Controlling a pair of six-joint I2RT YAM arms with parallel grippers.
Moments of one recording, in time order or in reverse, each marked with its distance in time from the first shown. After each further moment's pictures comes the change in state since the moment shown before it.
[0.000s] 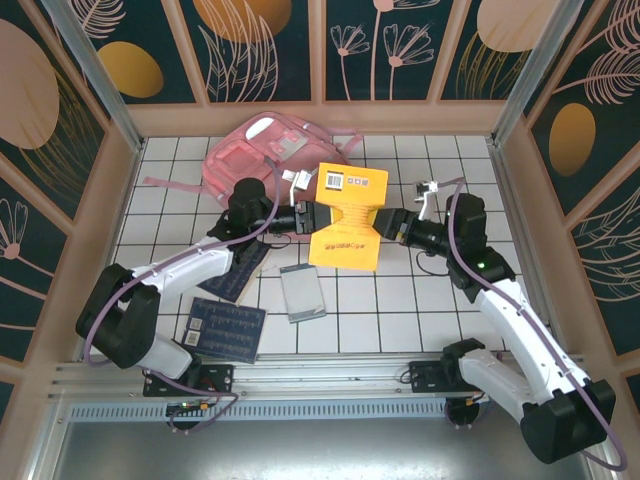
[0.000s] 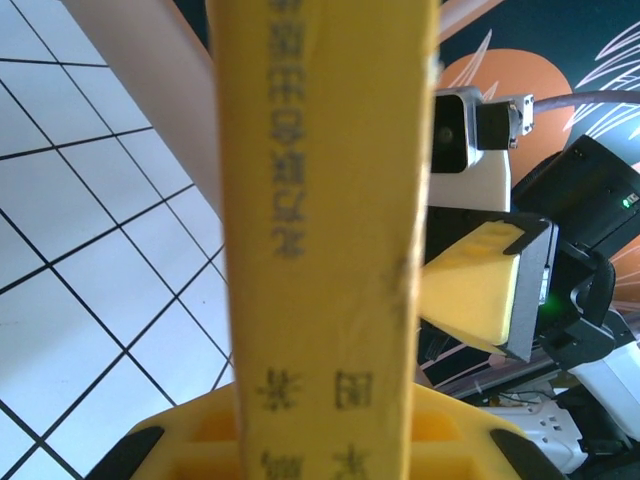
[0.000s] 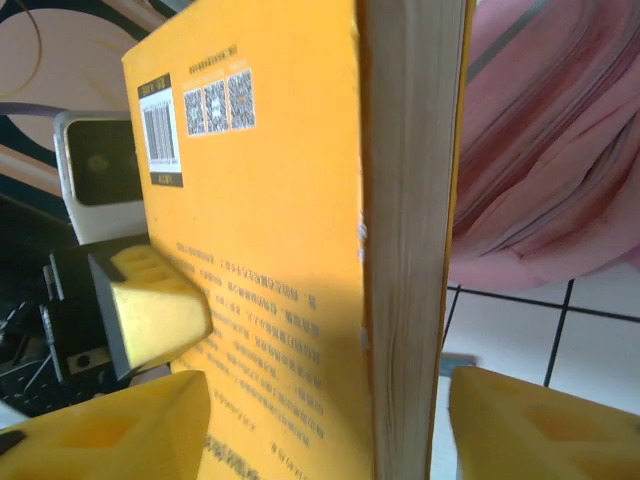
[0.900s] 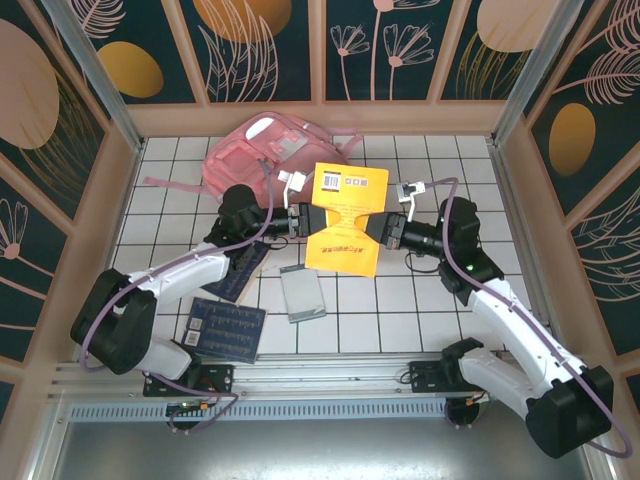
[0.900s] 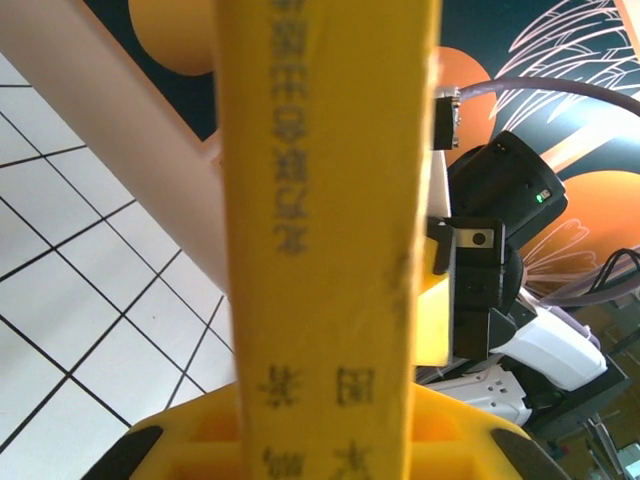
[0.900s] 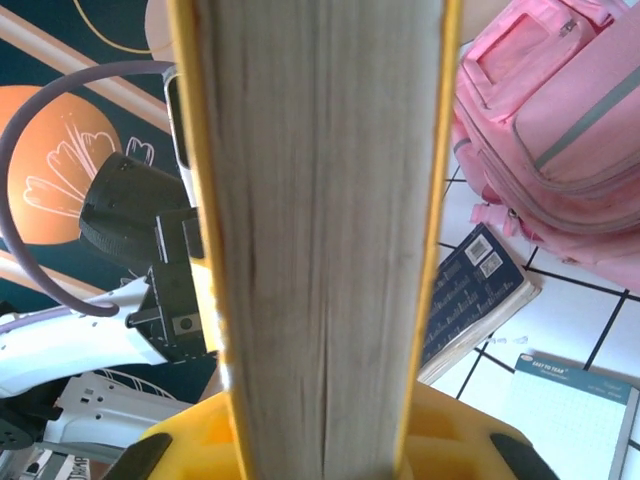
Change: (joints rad) left arm 0.003 -0.037 -0.061 0.177 0.052 -0.063; right arm 0.079 0.022 -0.072 0.294 -0.180 0.150
